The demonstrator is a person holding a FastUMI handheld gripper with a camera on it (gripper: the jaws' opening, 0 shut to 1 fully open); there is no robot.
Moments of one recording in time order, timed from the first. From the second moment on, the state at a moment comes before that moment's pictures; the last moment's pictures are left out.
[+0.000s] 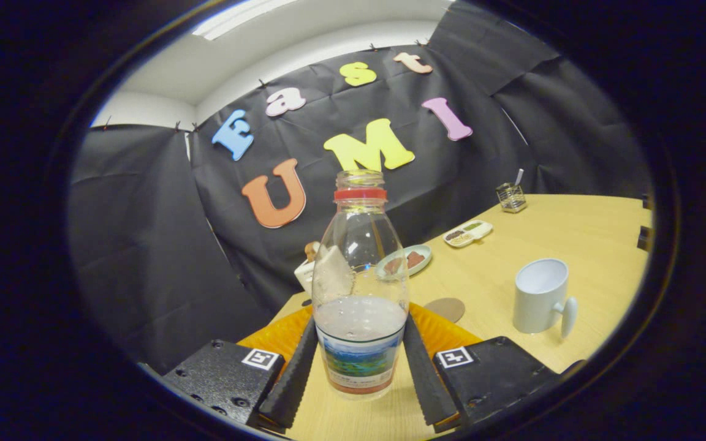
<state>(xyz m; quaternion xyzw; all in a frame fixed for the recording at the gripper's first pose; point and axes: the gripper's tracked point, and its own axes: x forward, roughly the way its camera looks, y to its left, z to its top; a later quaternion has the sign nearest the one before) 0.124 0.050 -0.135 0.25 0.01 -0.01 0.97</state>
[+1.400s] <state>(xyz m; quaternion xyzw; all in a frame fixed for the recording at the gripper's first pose) 0.144 -0.012 -0.110 0.71 -0.06 0.05 0.70</state>
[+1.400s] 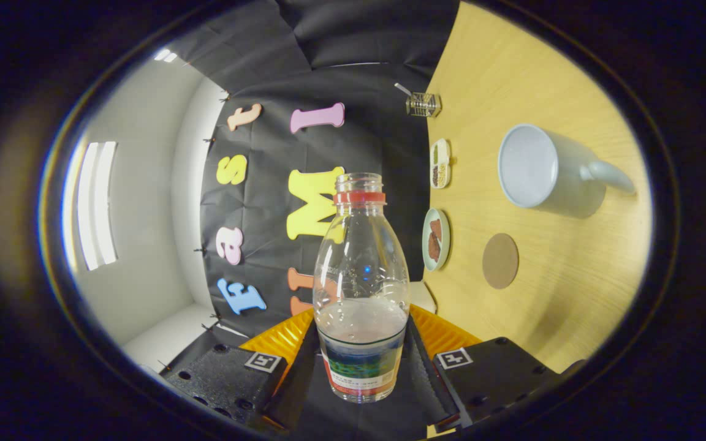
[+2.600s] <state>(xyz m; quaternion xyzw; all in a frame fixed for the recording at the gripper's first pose) 0.131 -0.019 -0.102 0.78 -0.08 0.06 0.61</state>
